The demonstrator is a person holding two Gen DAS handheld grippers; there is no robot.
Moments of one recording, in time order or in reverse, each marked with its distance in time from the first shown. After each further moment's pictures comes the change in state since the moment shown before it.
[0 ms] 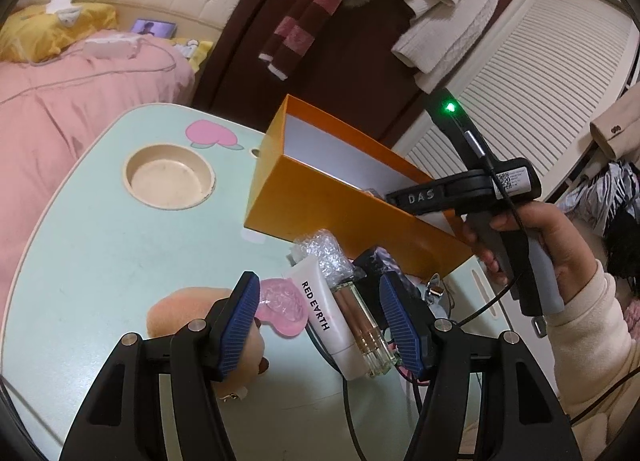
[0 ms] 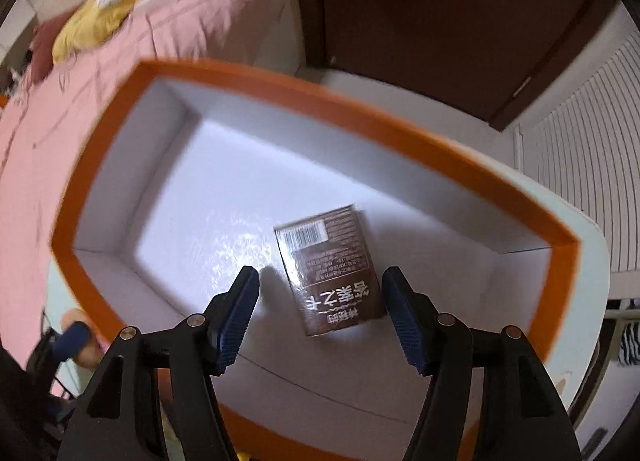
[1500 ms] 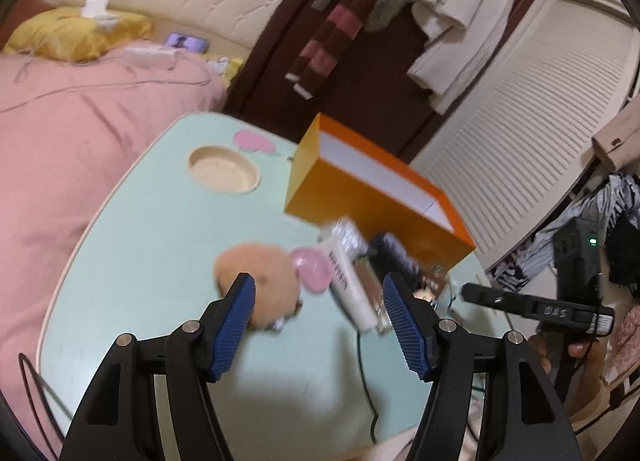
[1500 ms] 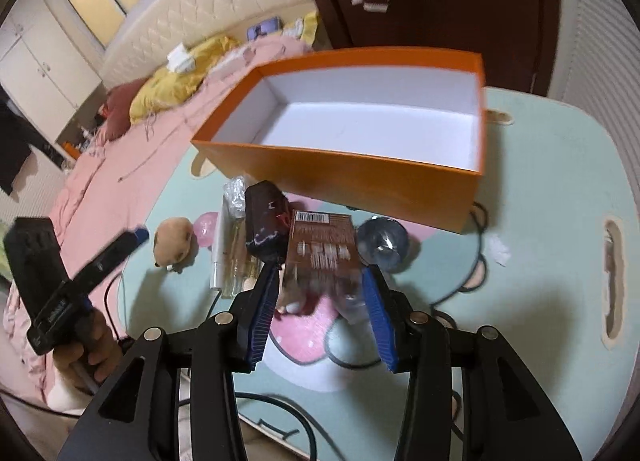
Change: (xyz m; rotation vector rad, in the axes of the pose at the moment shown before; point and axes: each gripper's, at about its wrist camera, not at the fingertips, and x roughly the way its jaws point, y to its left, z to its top) left arm -0.055 0.005 -0.029 -0.037 -0.070 0.083; right arm -0.061 0.006 -0.161 0.133 -0.342 0.308
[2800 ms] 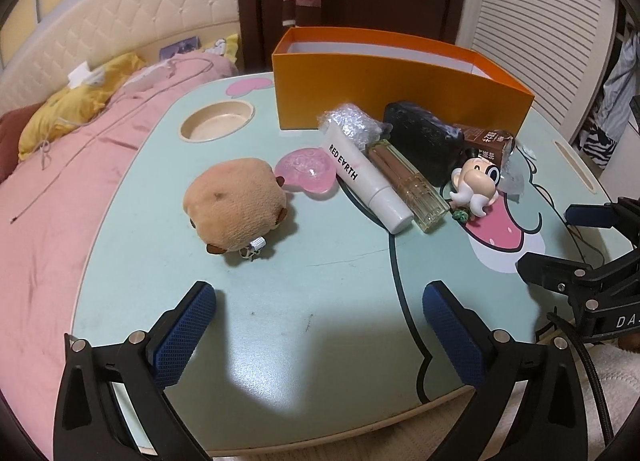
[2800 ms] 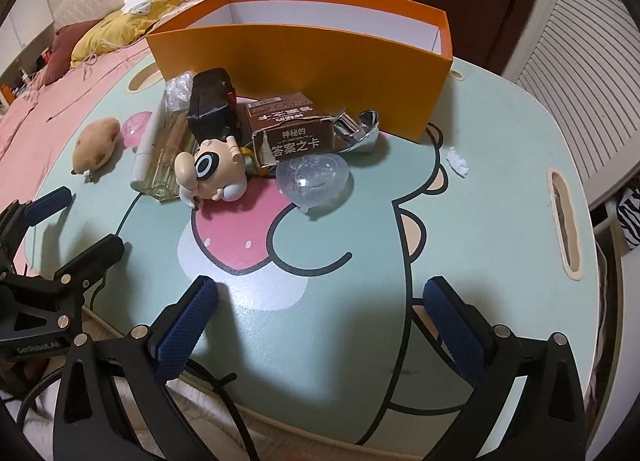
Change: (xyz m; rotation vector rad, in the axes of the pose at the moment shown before) left arm 0.043 -0.052 -0.041 0.360 0.213 0.369; right arm 0.017 0.022 -0.059 -0.123 0.096 -0.345
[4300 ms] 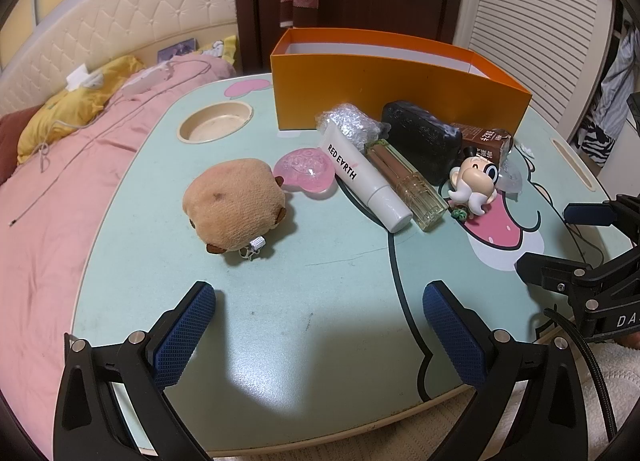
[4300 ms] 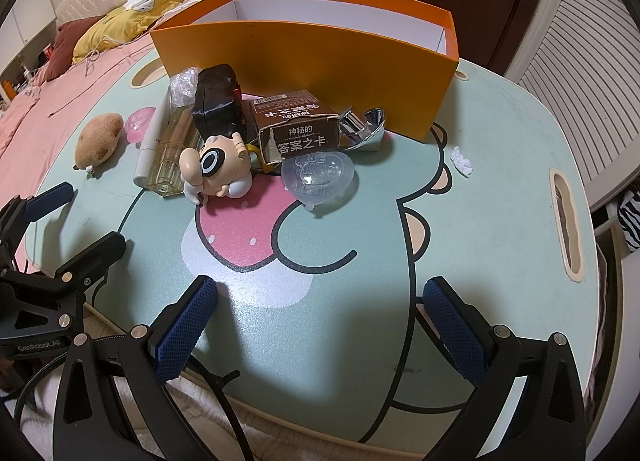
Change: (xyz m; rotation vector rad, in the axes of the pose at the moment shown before) left arm -0.001 -0.006 0.000 0.004 -0.006 0.000; right arm 0.001 0.006 0.001 -0.005 0.007 0.001
